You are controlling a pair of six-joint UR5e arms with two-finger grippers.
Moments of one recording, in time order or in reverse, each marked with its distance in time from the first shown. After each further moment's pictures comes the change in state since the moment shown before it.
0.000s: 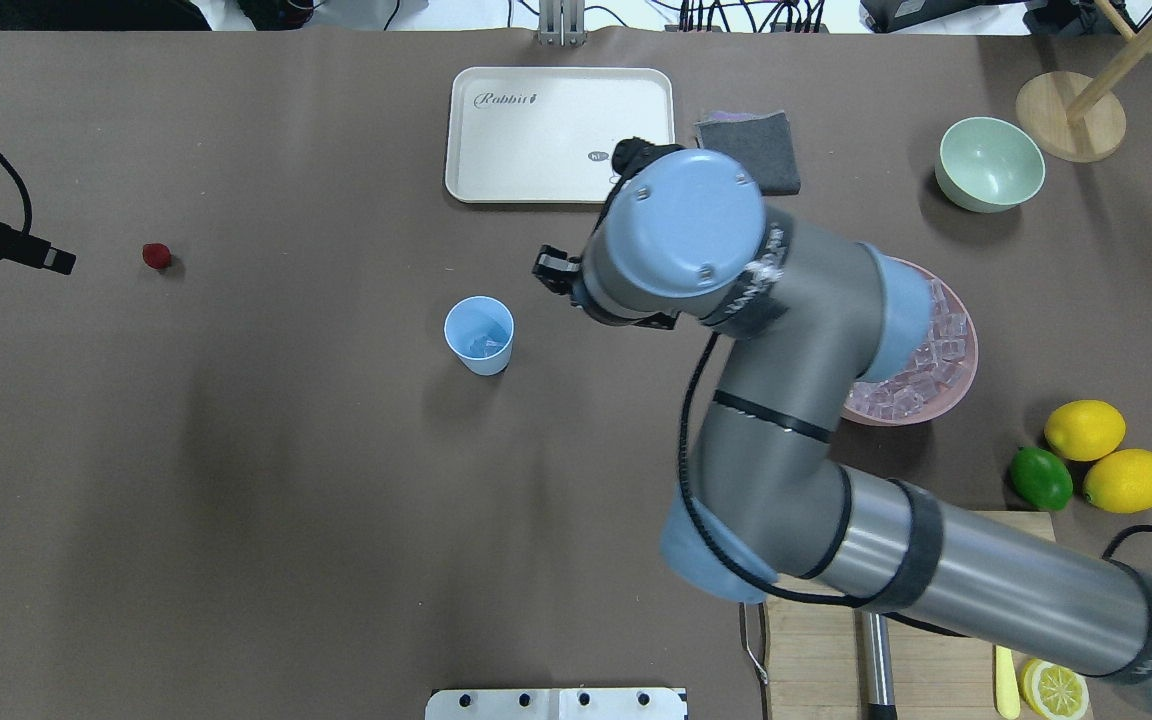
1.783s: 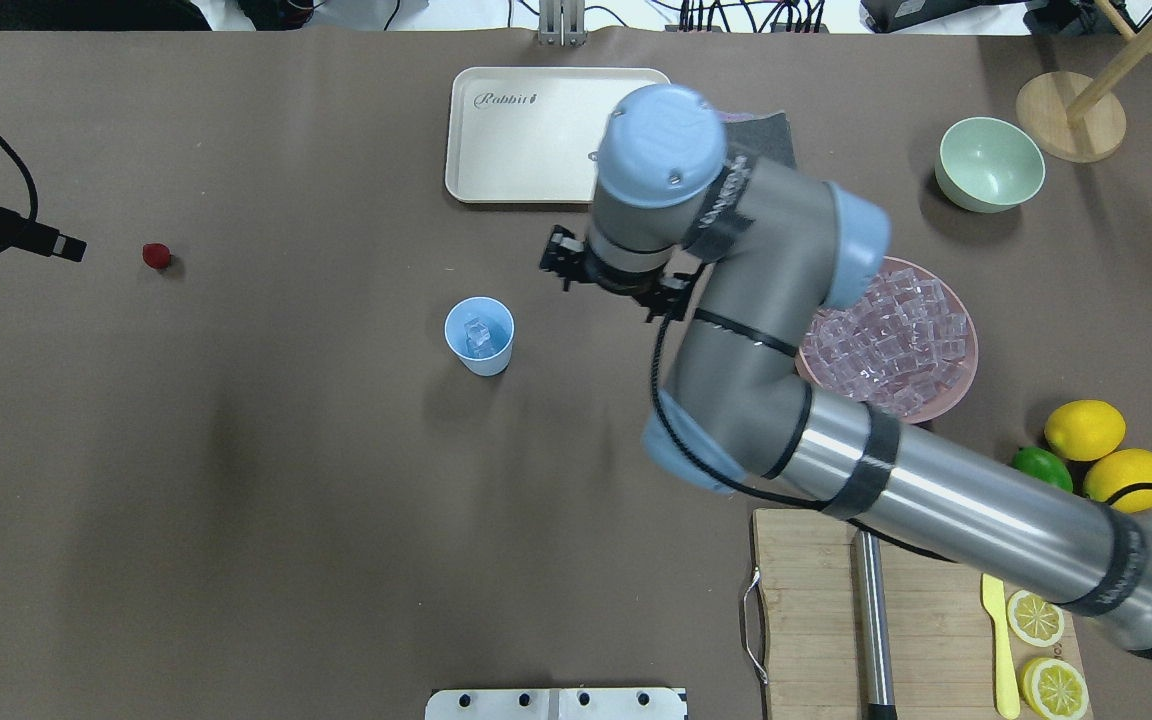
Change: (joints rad) left arm -0.001 -0.035 -0.004 -0.035 -0.003 -0.024; right arm 0.132 -0.034 -0.116 -0.029 0.267 -0.174
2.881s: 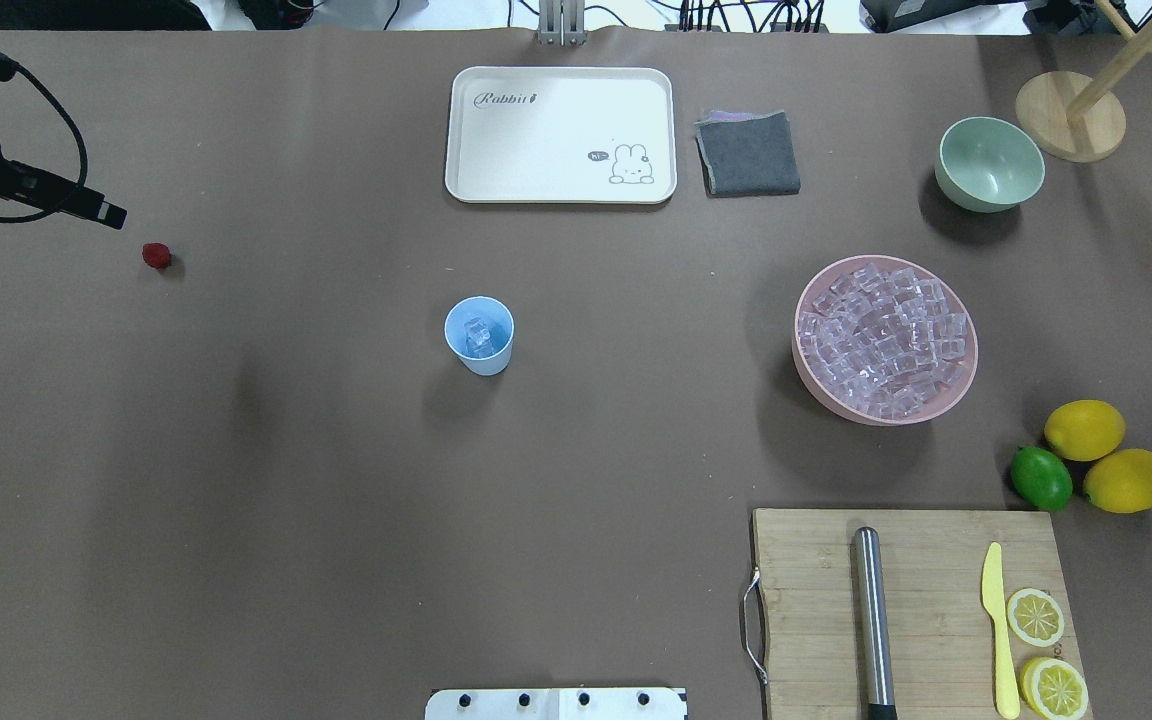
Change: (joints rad) left arm 0.010 -0.098 0.090 0.037 0.009 -0.011; right arm 0.726 -0.639 0.218 -0.268 0.195 -1.580
